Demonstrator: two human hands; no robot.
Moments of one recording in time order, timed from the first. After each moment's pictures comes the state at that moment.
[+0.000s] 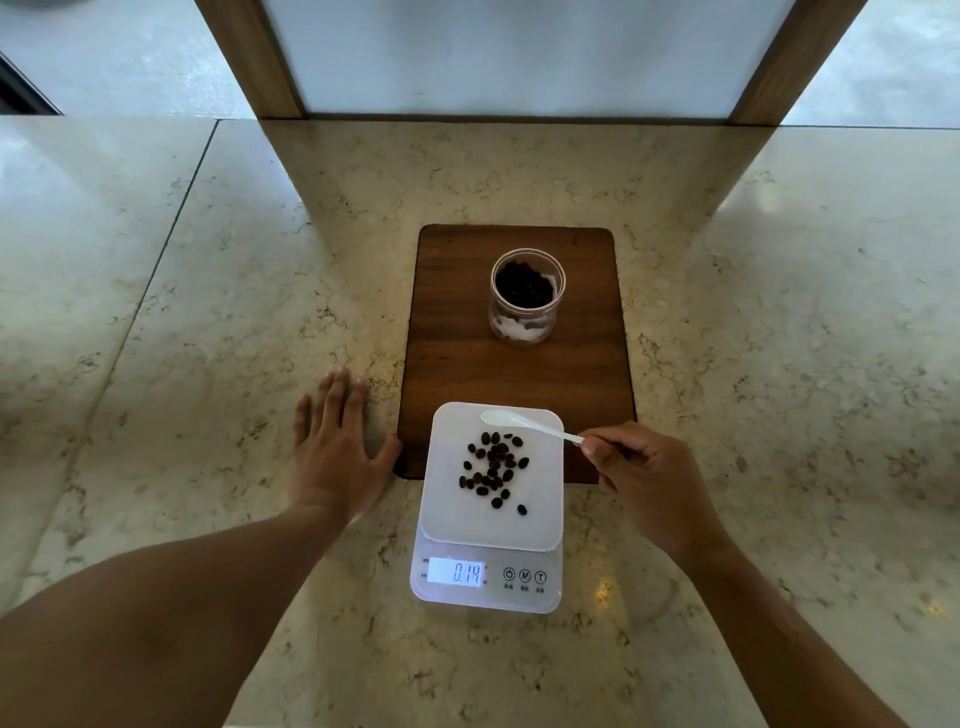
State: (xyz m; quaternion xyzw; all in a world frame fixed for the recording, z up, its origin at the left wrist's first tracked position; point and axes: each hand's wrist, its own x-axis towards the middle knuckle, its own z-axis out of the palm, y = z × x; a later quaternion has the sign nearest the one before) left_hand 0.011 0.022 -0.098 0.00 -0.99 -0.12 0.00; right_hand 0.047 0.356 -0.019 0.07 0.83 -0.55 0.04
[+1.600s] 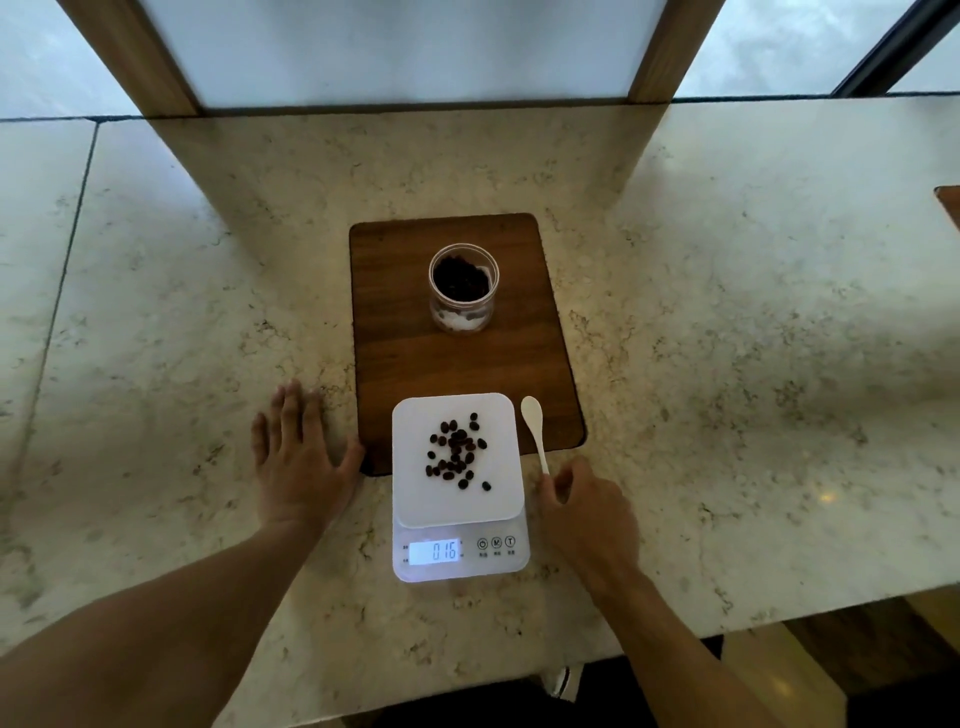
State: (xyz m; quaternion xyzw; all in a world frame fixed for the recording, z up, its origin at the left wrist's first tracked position) left_hand 0.011 0.021 -0.096 0.00 -0.99 -0.12 -0.04; right_hand 0.109 0.316 -0.047 0.28 0.93 -0.23 0.07
